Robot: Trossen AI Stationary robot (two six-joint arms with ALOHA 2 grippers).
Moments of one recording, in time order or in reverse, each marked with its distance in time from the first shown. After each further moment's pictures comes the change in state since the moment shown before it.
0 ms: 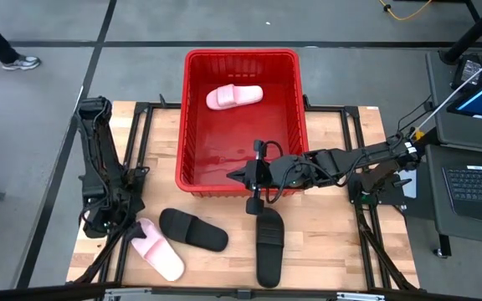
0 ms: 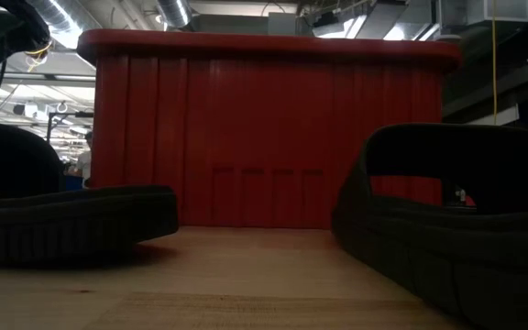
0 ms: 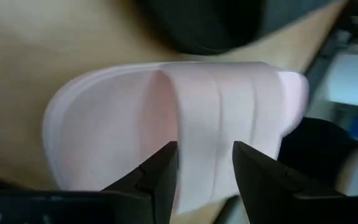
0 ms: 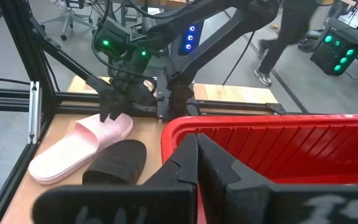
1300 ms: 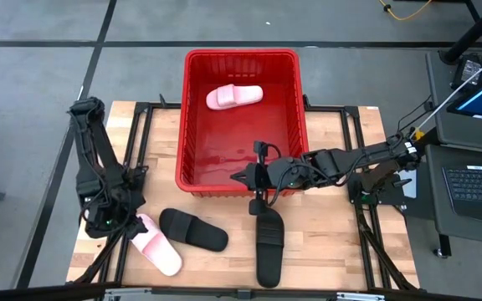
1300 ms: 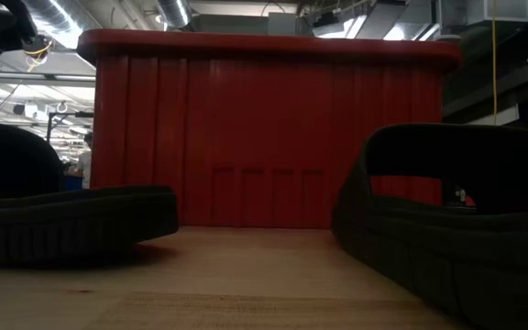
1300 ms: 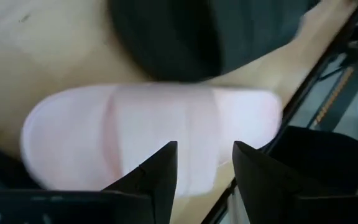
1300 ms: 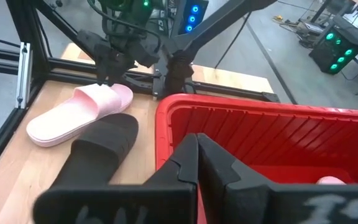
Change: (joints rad) left arm 0.141 0.000 0.226 -0.319 0.089 0.072; right arm 0.000 0.000 0.000 -0.088 0.000 -0.071
